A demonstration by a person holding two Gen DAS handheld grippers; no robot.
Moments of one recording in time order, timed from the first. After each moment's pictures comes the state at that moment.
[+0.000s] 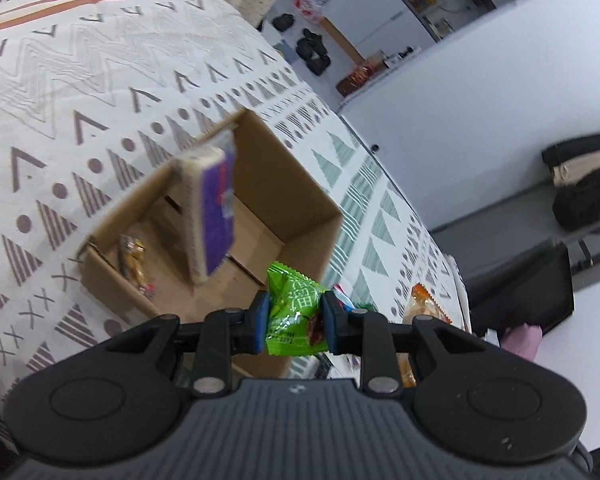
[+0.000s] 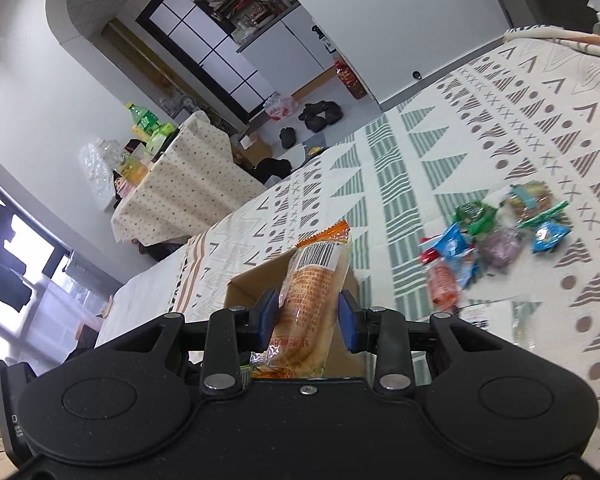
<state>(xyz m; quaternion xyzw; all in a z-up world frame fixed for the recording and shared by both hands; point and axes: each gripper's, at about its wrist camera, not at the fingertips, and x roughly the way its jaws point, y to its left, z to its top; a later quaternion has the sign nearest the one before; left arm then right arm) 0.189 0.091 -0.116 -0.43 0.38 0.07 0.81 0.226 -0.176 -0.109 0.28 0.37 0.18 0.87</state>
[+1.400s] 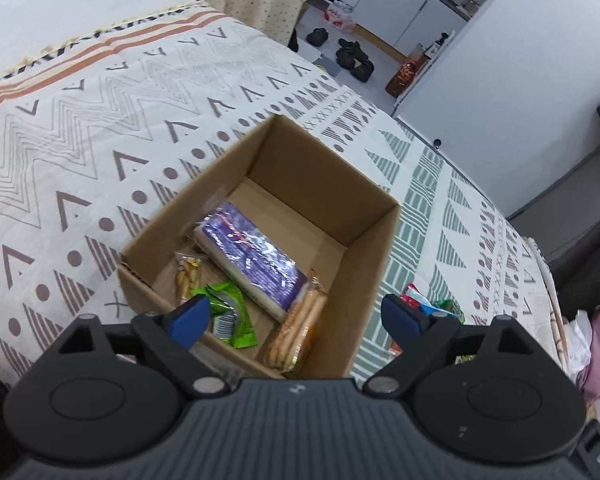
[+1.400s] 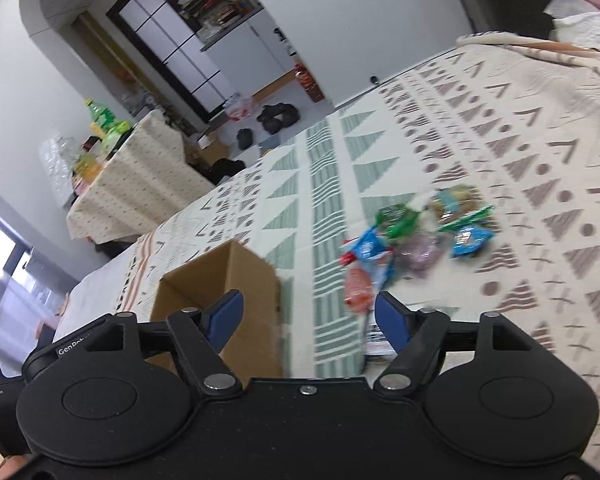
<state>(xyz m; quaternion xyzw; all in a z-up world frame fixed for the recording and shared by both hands) 0.205 0.049 -0.116 -0.30 0.41 0.15 0.85 0.218 -0.227 -0.129 0.25 0.38 0.12 0.88</state>
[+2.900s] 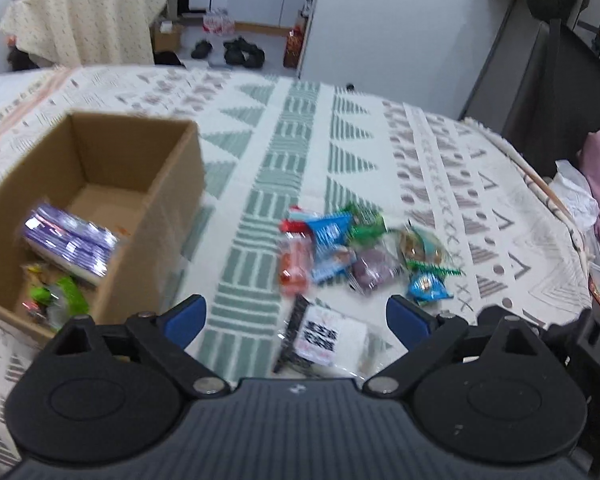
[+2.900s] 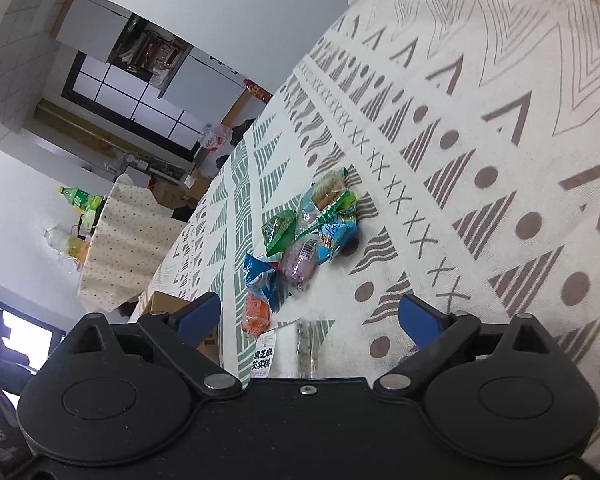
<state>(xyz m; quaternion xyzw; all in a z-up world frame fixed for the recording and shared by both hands) 0.242 -0.110 -0.158 -0.12 0.43 0.05 0.90 0.234 -0.351 -0.225 0.41 0.39 0.11 0.82</state>
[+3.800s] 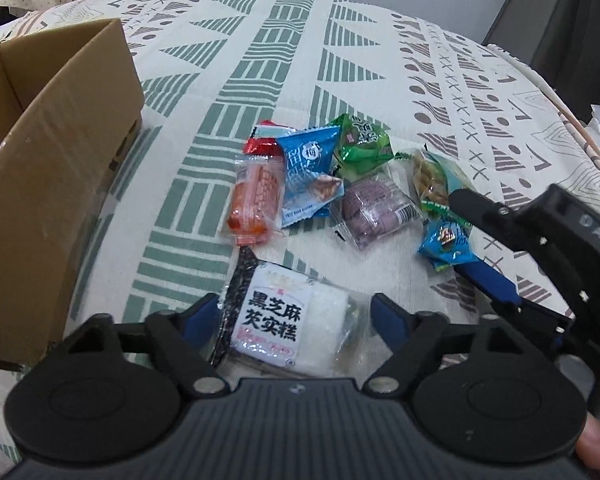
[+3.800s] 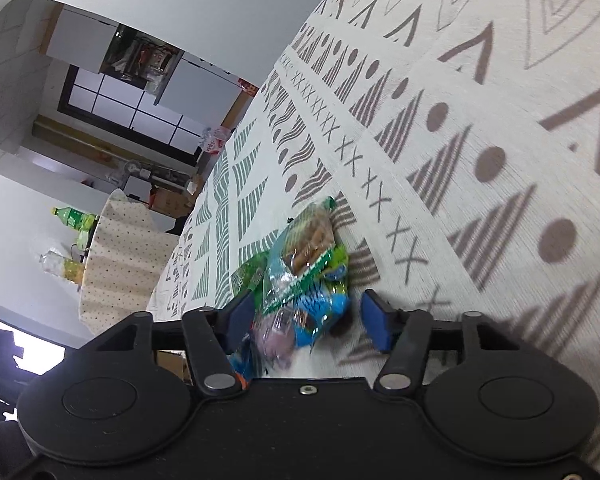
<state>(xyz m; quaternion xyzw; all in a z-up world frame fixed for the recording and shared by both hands) 0.291 -0.140 -0.218 -0.11 0.52 0.05 0.84 0.308 -0.357 -0.274 0.43 0.39 0.12 0.81</state>
